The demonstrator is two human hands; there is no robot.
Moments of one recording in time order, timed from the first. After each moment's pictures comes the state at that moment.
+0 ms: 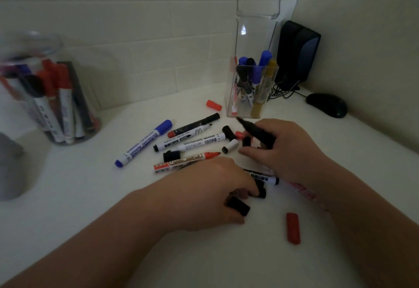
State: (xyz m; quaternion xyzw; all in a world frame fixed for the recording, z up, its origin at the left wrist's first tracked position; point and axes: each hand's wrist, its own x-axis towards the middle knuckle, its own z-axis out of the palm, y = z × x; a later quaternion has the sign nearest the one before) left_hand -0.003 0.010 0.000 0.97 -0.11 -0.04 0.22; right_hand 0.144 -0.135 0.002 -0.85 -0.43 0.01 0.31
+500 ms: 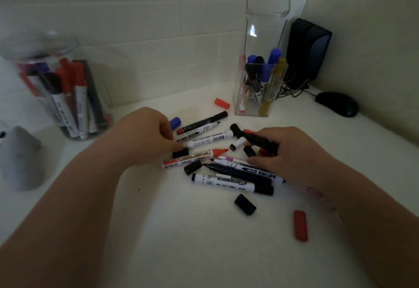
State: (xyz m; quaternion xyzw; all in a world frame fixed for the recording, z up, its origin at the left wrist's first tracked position) left_hand -0.011 0.096 0.025 0.93 0.31 0.03 0.19; right_hand 0.136 -0.137 0.006 -0.87 -0.42 0.11 0.24
